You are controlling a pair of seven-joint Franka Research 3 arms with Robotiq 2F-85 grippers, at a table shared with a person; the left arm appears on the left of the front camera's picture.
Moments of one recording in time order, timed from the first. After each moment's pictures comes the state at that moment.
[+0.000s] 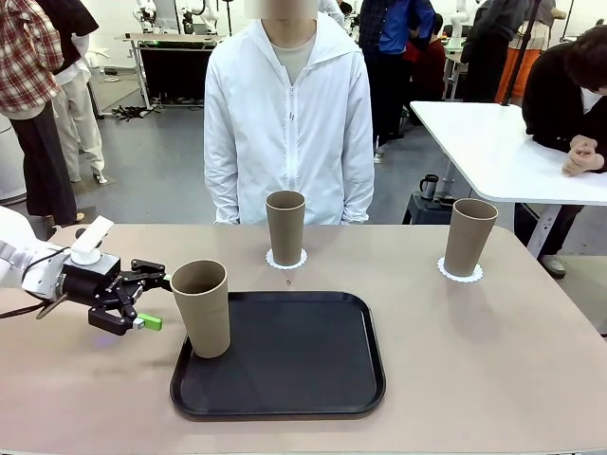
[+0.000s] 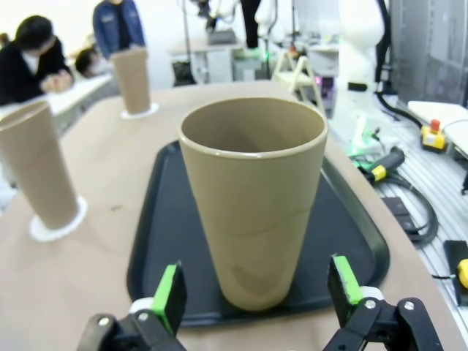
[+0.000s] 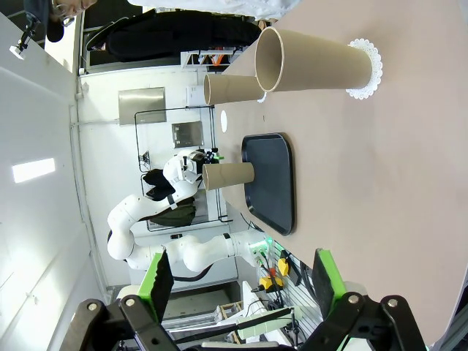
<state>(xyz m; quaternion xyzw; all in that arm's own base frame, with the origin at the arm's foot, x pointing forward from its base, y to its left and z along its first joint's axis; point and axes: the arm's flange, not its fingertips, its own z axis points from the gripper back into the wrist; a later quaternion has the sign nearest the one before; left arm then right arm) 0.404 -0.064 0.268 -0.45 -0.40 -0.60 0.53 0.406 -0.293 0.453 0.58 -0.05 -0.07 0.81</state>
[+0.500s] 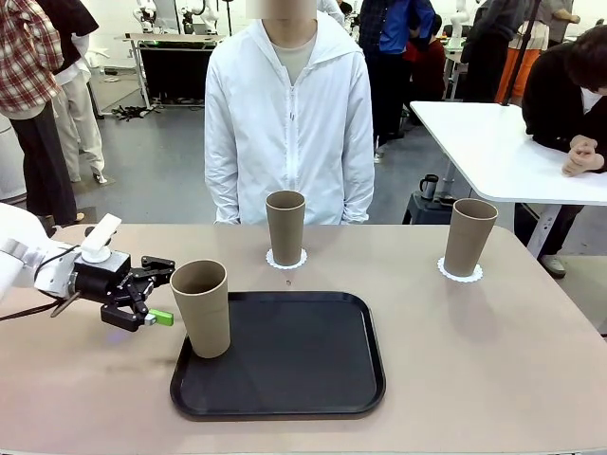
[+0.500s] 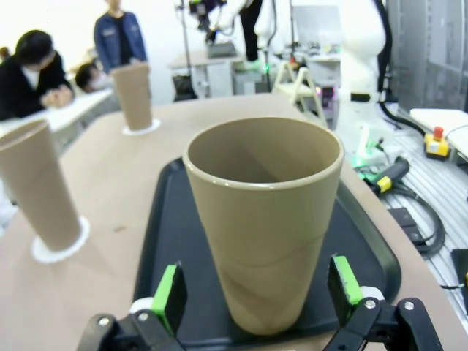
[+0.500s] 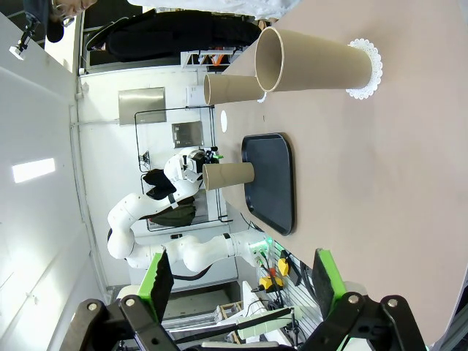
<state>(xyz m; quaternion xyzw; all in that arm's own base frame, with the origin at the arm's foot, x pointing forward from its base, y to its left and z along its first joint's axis) 0.410 -0.082 0.270 -0.46 -0.42 -0.60 0.51 0.406 -0.293 0.453 0.58 -0.05 -0.07 0.81</state>
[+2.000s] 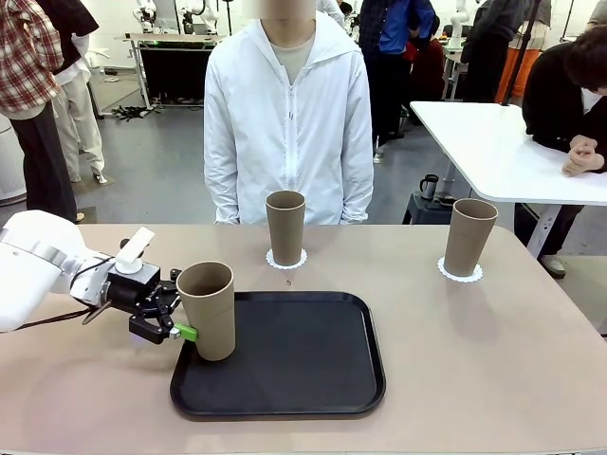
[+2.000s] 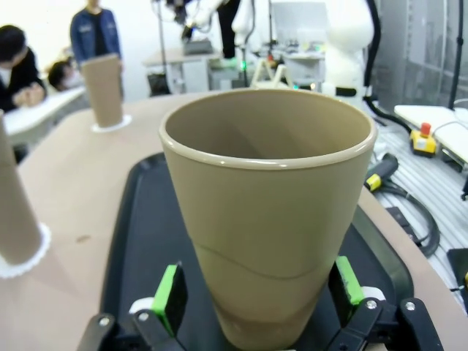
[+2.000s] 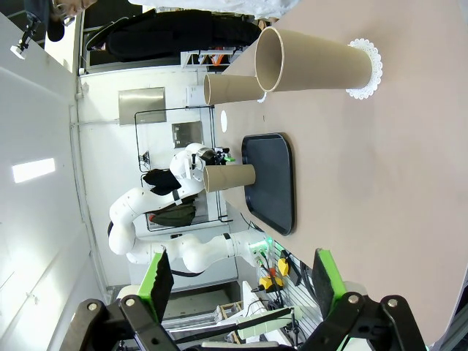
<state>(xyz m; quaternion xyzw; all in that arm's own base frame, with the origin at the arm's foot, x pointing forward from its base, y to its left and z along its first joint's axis) 0.415 -0.125 0.243 -0.48 -0.38 -0.61 0.50 0.406 -0.293 0.453 0.58 -0.05 -0.07 0.81</state>
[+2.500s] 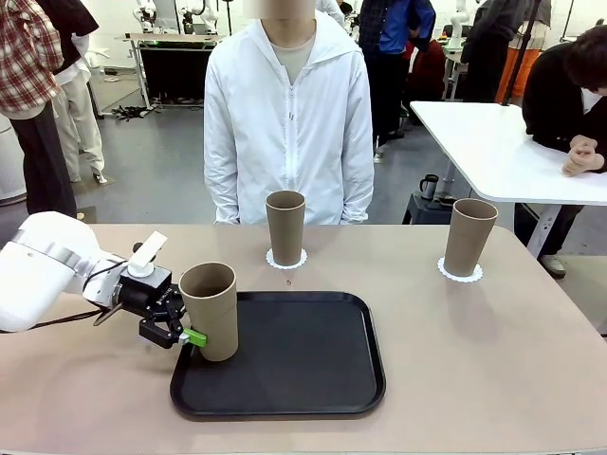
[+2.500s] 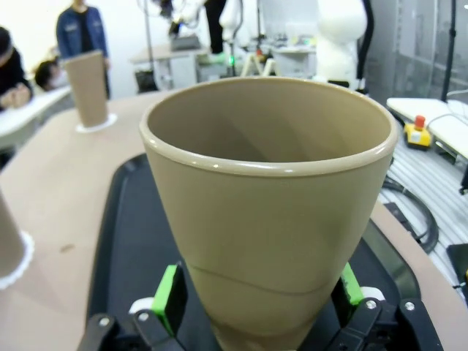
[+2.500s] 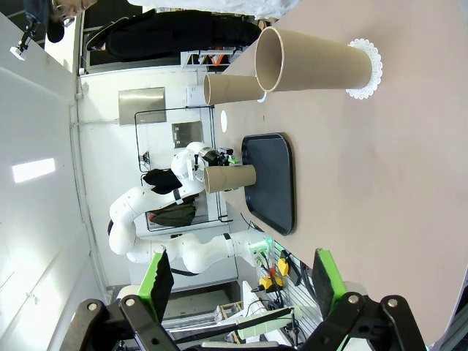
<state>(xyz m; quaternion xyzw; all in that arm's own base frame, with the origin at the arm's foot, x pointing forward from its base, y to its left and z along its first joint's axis) 0.415 -0.144 0.238 -0.48 -0.37 -0.63 0.49 0.406 -0.293 0.453 0.58 -0.05 -0.07 0.81</state>
